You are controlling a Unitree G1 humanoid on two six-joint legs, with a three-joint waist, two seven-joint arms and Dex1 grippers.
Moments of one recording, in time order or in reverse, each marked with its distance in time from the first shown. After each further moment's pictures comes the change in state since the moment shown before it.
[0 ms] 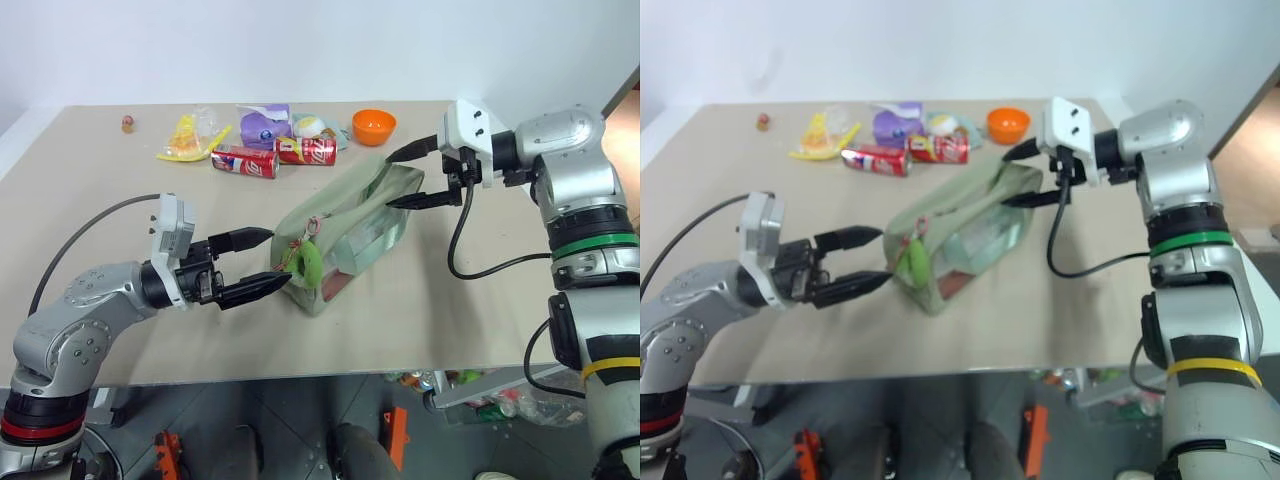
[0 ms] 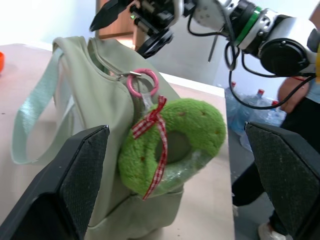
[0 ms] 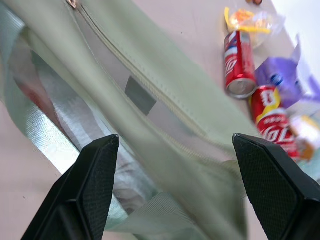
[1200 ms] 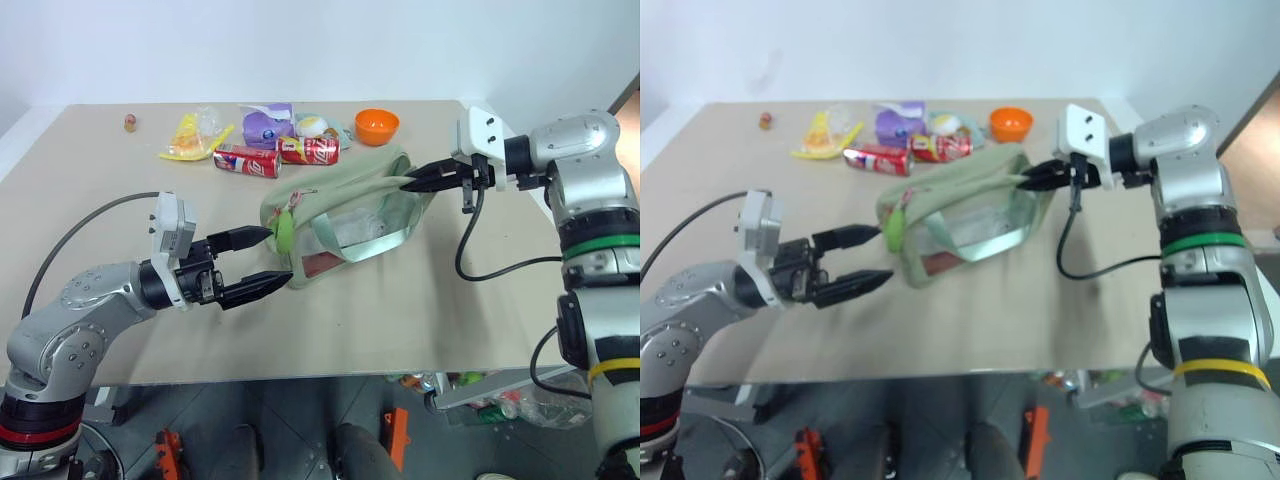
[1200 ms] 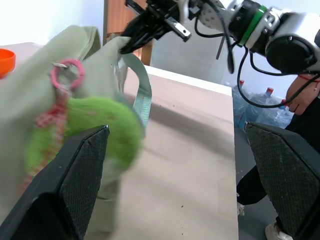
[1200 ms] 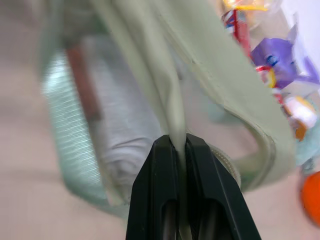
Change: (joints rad) left arm 0.007 0.007 0.012 -0.027 -0.004 0.015 0.042; right arm 0.103 -0.095 -0.028 -0.215 -0.007 0.100 0.013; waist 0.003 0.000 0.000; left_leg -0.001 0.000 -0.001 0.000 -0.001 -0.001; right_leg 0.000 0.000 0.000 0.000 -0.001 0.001
